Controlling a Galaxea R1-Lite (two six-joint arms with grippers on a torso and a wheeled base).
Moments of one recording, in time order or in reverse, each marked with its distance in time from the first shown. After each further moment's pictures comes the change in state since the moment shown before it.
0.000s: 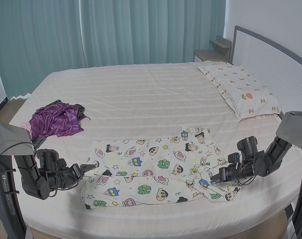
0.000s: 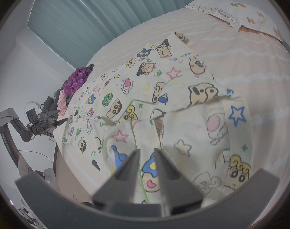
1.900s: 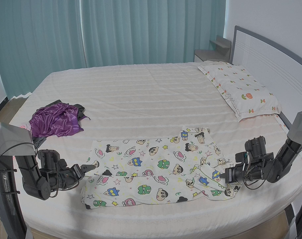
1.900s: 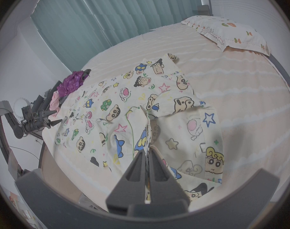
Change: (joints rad) left arm -0.009 0.009 -0.003 0.000 0.034 0.000; right arm 0.029 -0.143 0.162 -0.118 -0.158 -0.011
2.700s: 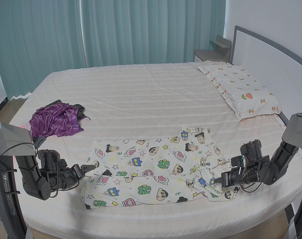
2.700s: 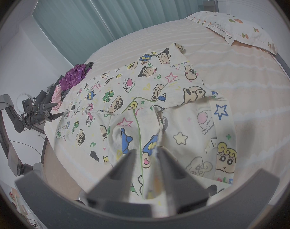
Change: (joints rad) left arm -0.002 0.000 0.001 0.000 0.000 0.000; right arm 0.018 0.038 -0.008 -0.002 0.020 -0.009
